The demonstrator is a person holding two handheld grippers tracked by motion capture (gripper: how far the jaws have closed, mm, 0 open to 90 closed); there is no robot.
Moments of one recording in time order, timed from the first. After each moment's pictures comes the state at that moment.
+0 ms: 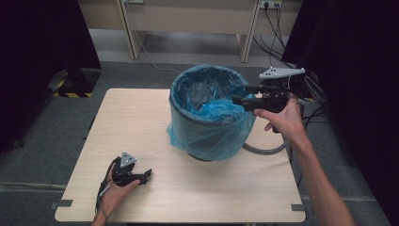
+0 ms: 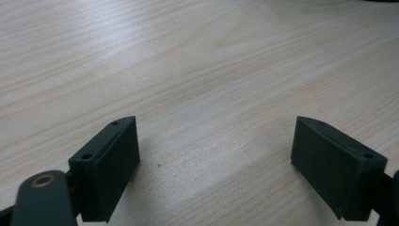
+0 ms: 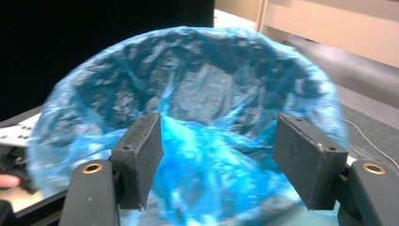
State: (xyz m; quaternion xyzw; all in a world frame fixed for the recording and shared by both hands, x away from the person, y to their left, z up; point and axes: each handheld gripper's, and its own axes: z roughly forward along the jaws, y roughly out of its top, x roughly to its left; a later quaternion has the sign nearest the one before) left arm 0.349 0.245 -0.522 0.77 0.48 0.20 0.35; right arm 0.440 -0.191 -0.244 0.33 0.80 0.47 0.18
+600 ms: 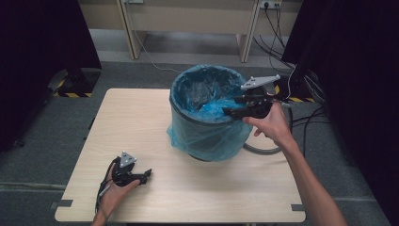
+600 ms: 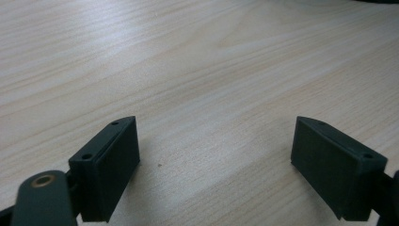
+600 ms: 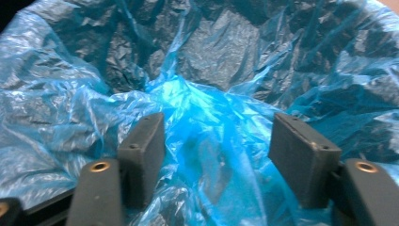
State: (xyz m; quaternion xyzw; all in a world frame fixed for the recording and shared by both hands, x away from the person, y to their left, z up) left arm 0.349 0.246 -0.522 0.77 0.48 0.20 0.36; right arm 0.453 -0.167 -0.278 0.31 0.84 0.41 0.16
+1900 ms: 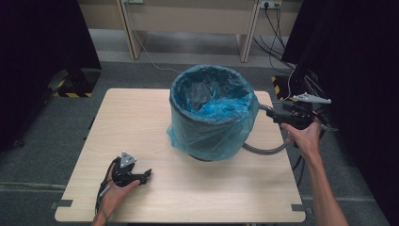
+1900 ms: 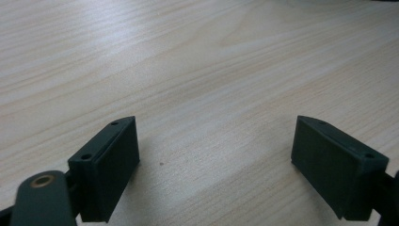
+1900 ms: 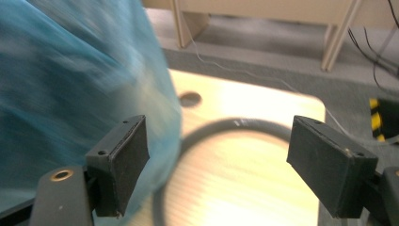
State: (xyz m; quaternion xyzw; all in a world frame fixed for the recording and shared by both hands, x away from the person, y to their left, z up) left arm 0.349 0.245 -0.523 0.77 0.48 0.21 0.35; right arm 0.467 -0.307 -0.350 0.48 0.72 0.45 0.24
